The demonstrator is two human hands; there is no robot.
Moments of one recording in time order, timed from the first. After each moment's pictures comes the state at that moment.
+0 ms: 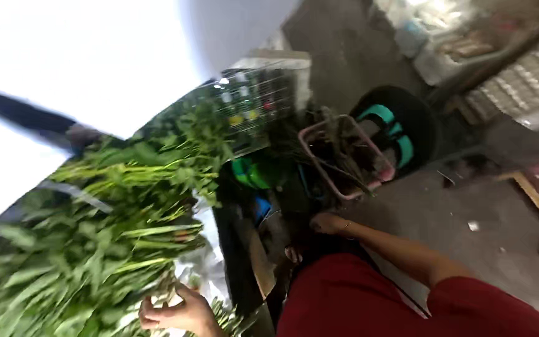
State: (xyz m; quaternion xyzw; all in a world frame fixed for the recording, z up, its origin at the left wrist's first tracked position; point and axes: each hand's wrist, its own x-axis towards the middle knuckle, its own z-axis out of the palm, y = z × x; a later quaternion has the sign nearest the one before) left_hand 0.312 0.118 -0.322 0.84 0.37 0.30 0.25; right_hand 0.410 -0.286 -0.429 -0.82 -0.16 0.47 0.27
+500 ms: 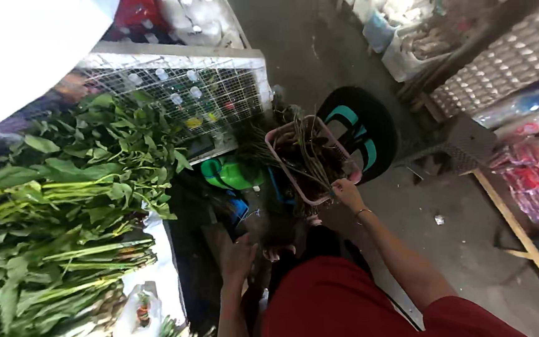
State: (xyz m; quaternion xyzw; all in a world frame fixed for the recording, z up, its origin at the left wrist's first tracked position) left_hand 0.380 -0.058 -0.381 0.88 0.05 -0.35 0.31; right_hand 0.439 -0.469 -0.422 -0.91 0.16 0.20 0.33
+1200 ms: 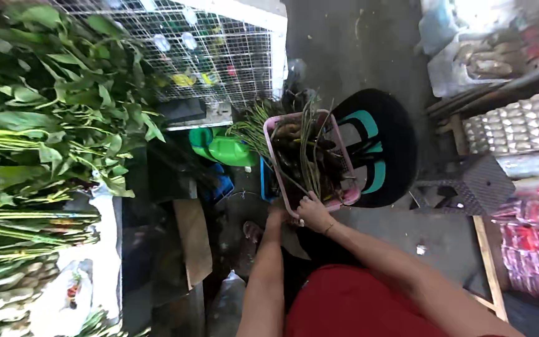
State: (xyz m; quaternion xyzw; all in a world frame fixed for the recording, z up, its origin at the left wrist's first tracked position) left_hand 0.472 -0.282 -0.523 0.84 0.10 -0.44 0.30; right_hand 0.466 -0.438 -0.469 -0.89 -0.30 0.33 0.10
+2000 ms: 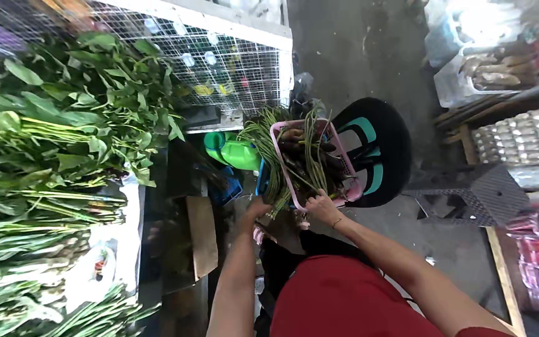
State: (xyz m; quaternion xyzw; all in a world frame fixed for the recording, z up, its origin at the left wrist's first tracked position) left_hand 0.484 -0.196 -0.480 0.82 0.17 -0.45 0.32; right_hand 0.472 -0.464 -0.453 -0.90 -0.31 0.31 0.07
